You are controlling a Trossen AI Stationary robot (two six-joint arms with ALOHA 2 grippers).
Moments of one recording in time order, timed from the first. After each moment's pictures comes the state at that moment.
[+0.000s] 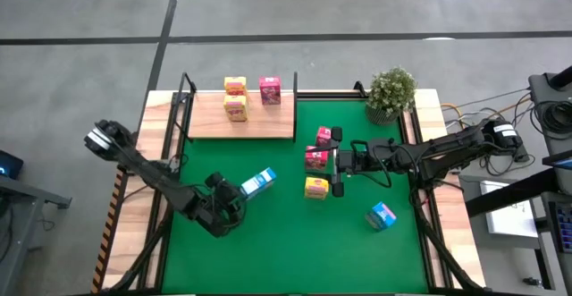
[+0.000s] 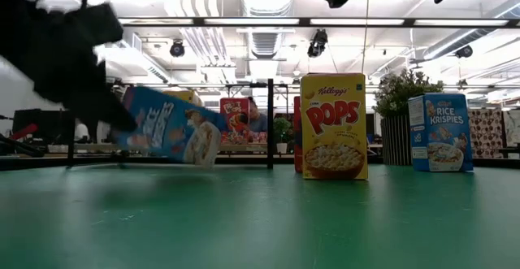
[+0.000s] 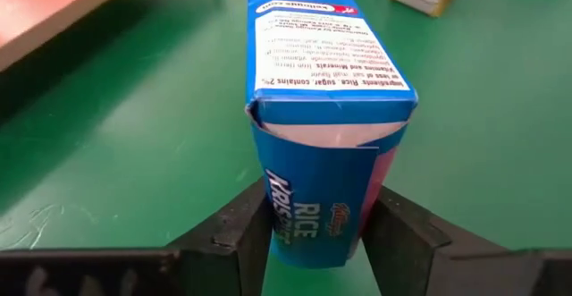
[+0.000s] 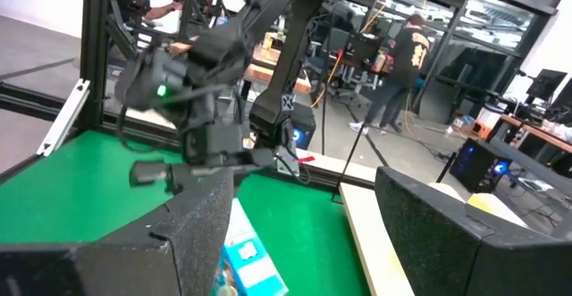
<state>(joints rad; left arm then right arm) -0.62 1.43 0.62 -0.31 -0.79 -0.99 0.09 1.25 0.70 0.58 0.07 -0.30</state>
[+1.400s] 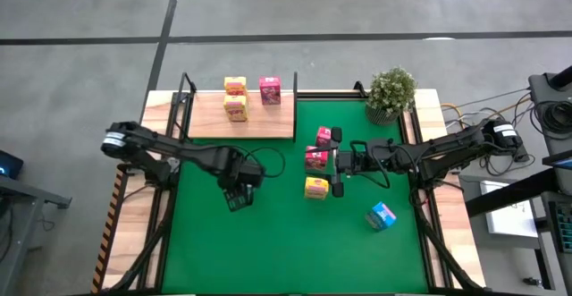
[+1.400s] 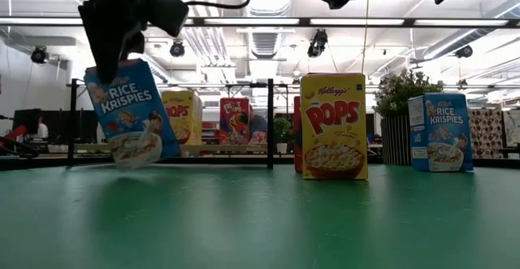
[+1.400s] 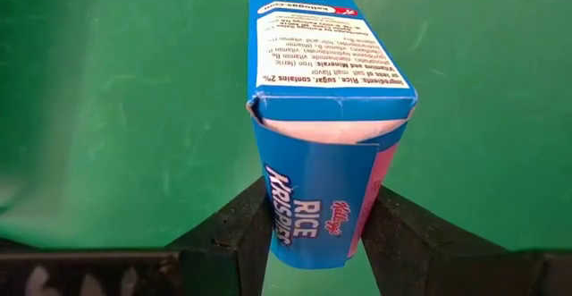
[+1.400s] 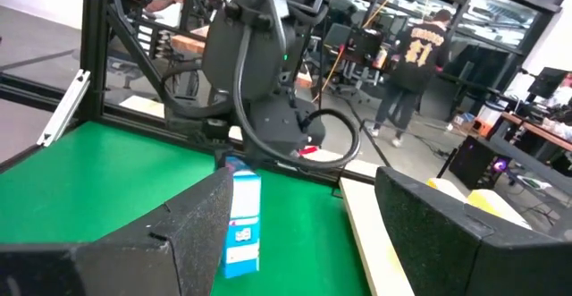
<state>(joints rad) -0.16 1.59 1.29 -1.27 0.01 -0.58 0.09 1.25 0.70 0.56 0.07 -0.31</state>
